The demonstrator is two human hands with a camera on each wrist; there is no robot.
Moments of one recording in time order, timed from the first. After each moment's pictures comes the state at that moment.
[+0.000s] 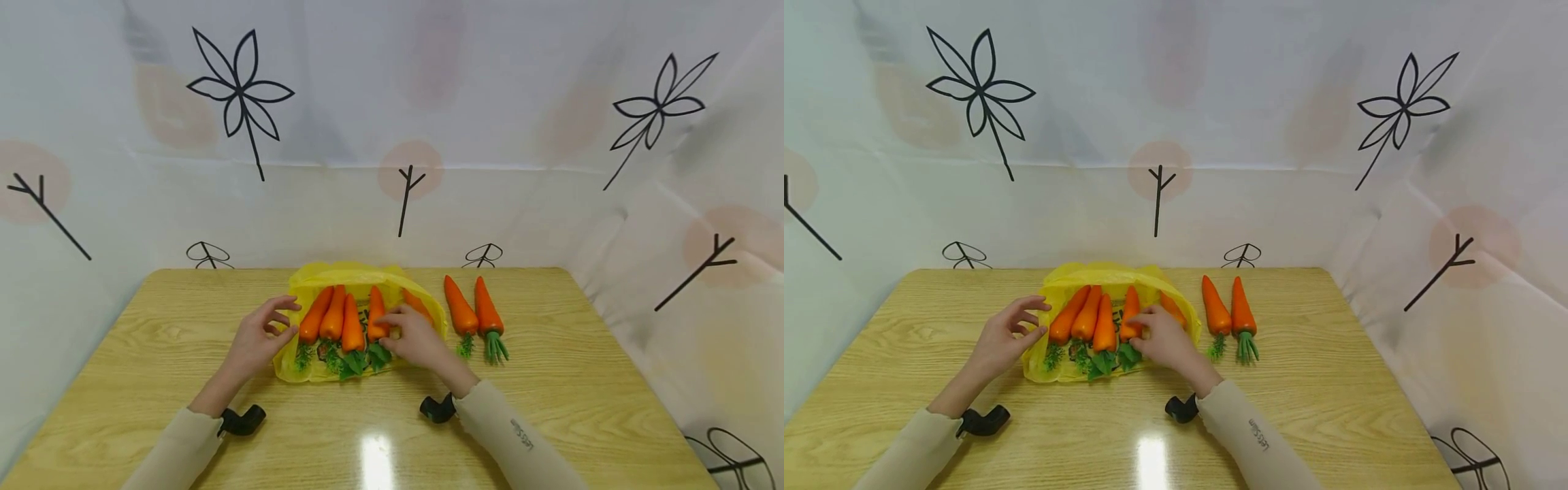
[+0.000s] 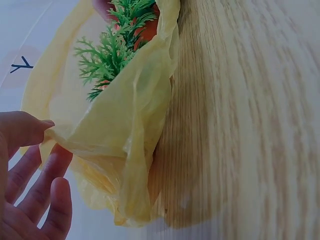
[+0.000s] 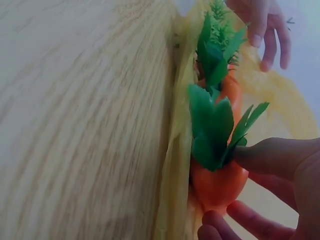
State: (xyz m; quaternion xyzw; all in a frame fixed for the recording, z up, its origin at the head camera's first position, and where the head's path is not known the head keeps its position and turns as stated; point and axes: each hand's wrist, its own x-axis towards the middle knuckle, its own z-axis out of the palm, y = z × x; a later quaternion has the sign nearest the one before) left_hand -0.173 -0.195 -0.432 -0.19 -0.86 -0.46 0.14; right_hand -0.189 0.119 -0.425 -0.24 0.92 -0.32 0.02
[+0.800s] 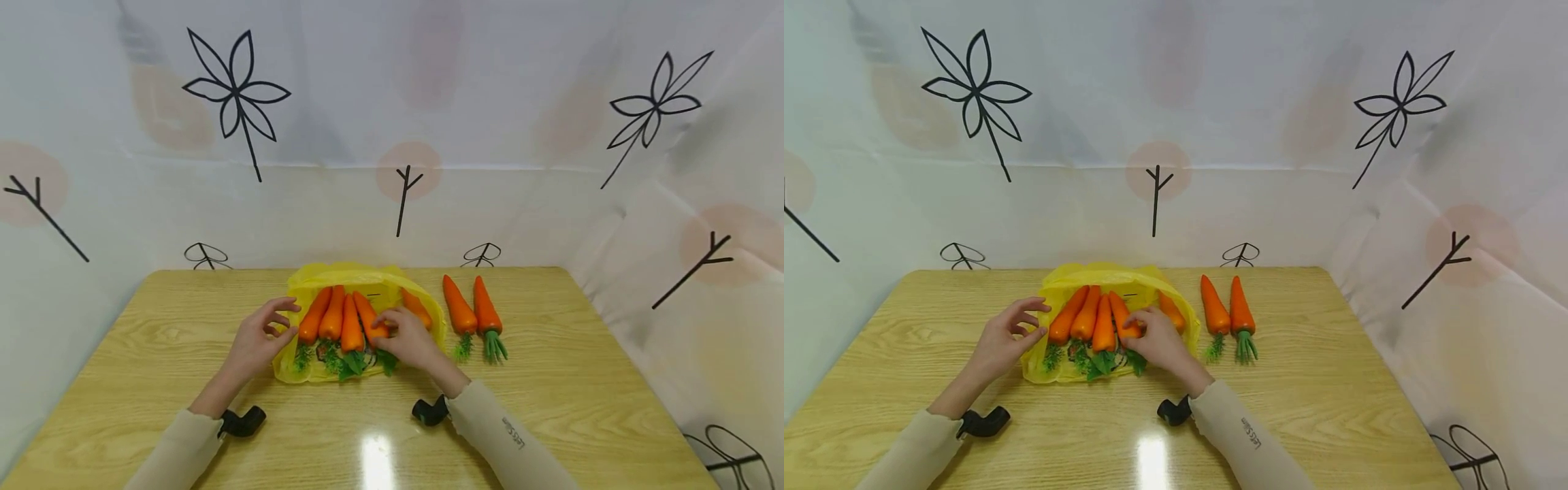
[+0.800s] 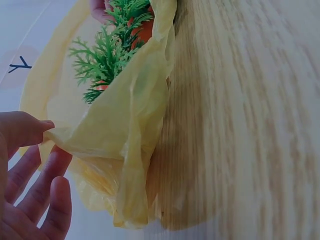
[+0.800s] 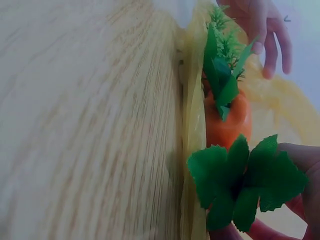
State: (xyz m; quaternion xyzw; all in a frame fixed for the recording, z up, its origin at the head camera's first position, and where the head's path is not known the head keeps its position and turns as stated) left_hand -0.174 -0.194 -0.434 -0.20 -0.86 -0.46 0.14; right_hand -0.191 0.112 -0.440 -0.19 0.89 -0.42 0.01
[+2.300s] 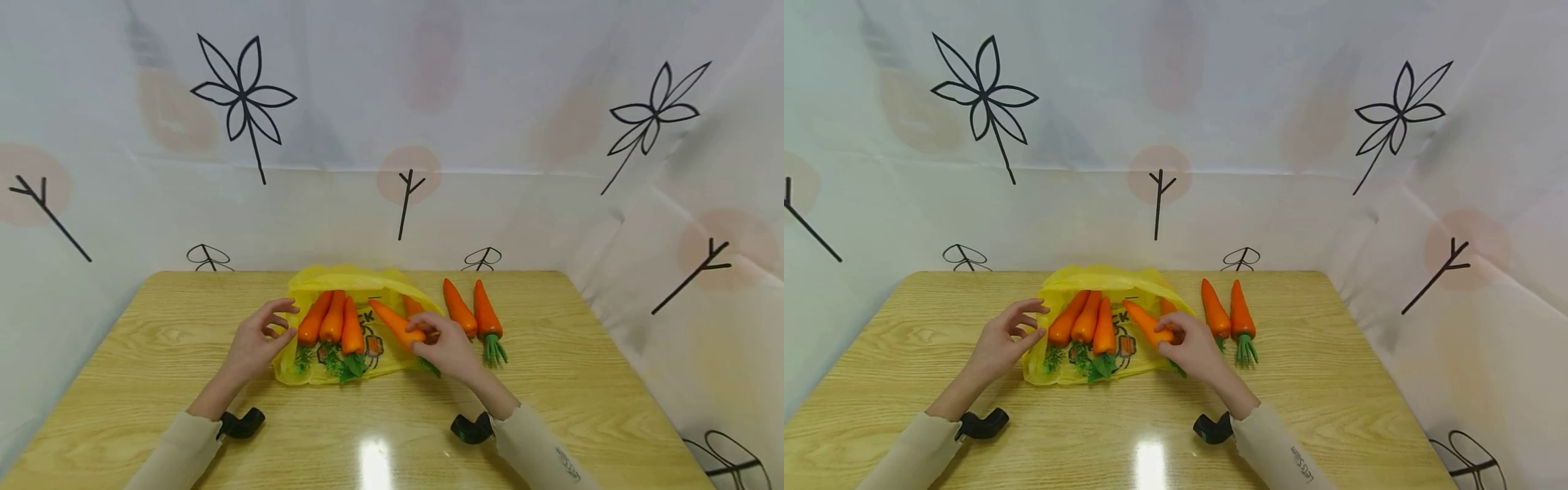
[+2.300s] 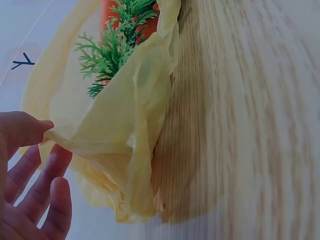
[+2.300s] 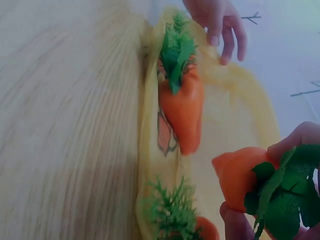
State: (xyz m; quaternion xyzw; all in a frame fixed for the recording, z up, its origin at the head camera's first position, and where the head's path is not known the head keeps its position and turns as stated) left_hand -0.171 -0.196 -0.435 -0.19 -0.85 -0.48 0.15; right_hand -0.161 0.166 -0.417 -0.20 0.85 -0.49 -0.02
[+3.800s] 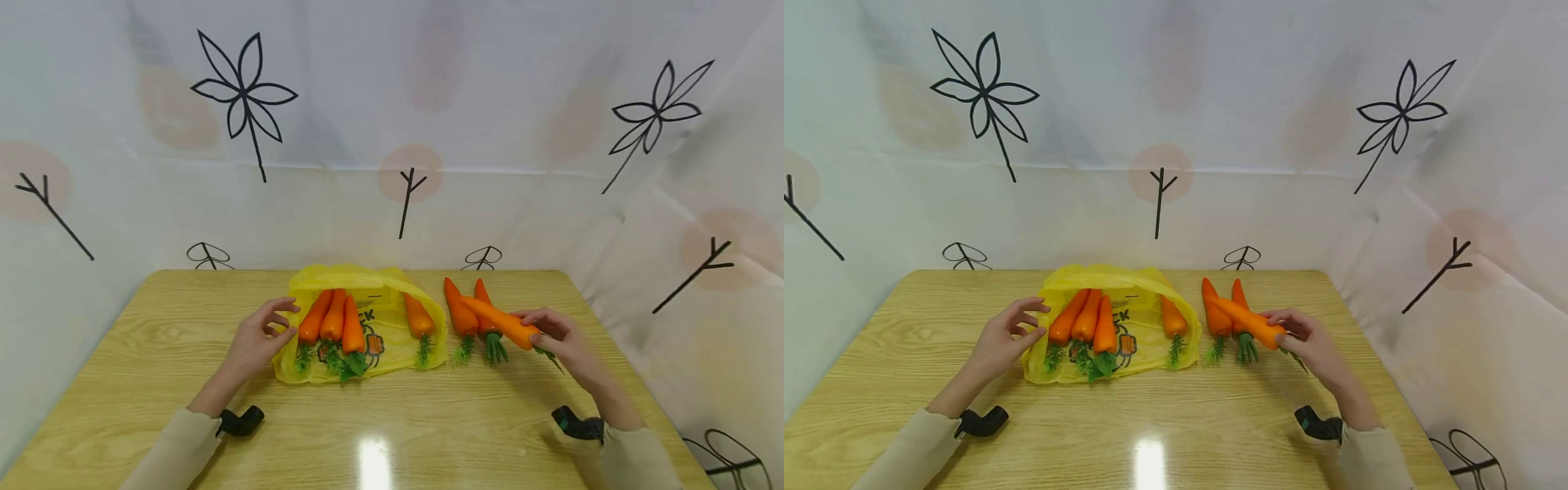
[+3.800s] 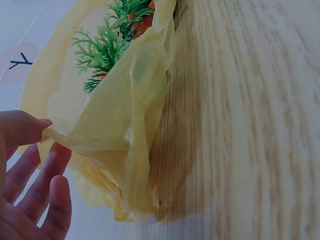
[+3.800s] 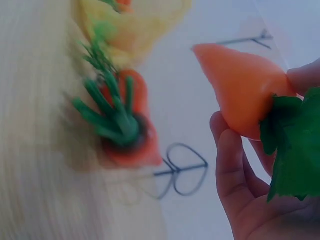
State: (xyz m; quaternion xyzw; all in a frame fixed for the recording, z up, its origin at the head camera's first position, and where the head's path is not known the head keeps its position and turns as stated) left_hand -0.173 -0.198 -0.437 -0.19 -0.84 -0.48 0.13; right_hand -0.143 0.342 -0.396 -0.28 0.73 -0.62 0.01
